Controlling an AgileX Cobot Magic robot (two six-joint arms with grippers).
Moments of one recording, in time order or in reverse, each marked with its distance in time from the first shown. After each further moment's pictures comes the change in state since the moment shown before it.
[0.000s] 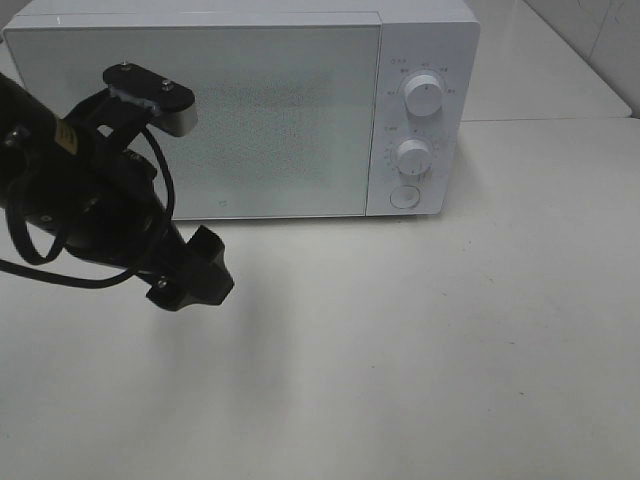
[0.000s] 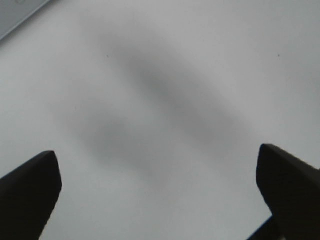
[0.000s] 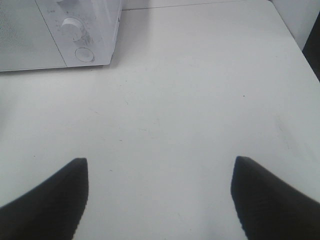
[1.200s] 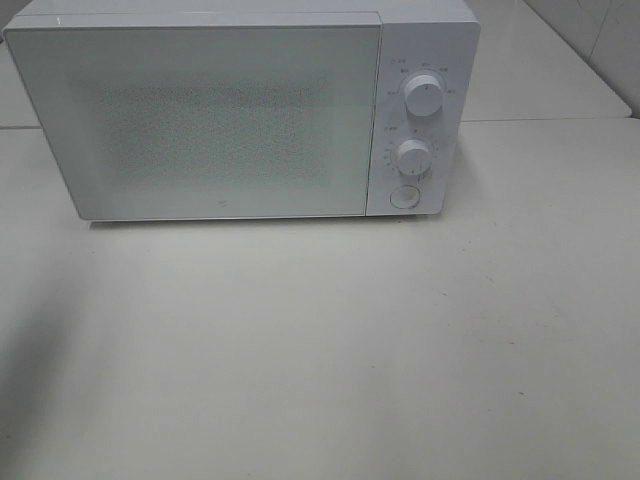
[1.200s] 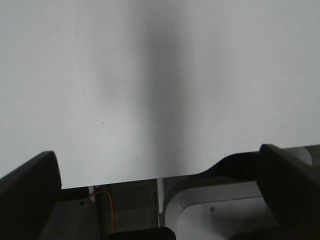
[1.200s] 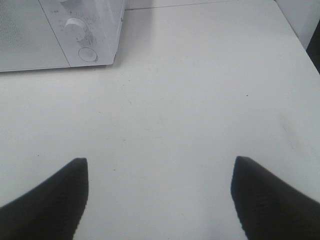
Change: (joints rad) left arm 0.614 -0.312 -0.071 0.022 0.641 -0.127; right arm 0.000 0.000 0.000 0.010 0.000 0.000
